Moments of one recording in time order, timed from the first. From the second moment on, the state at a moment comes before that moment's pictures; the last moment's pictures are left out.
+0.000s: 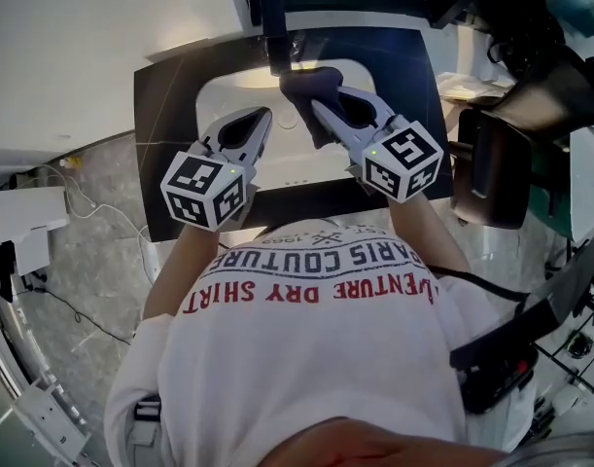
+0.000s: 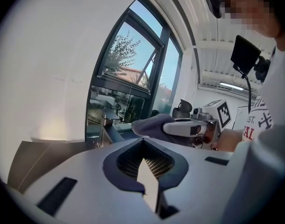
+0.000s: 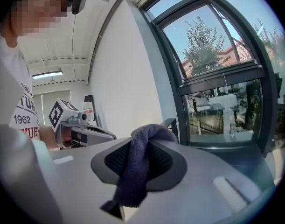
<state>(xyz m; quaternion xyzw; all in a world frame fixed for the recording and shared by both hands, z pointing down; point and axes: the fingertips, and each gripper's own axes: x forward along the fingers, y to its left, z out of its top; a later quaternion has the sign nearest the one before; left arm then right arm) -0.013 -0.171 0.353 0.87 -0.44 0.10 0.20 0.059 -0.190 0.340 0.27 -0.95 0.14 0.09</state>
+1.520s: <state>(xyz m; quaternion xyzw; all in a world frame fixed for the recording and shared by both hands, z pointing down) -0.052 -0.241 0.410 0.85 -0.45 0.11 0.24 0.001 -0.325 0.419 0.29 -0.93 0.17 0.14</state>
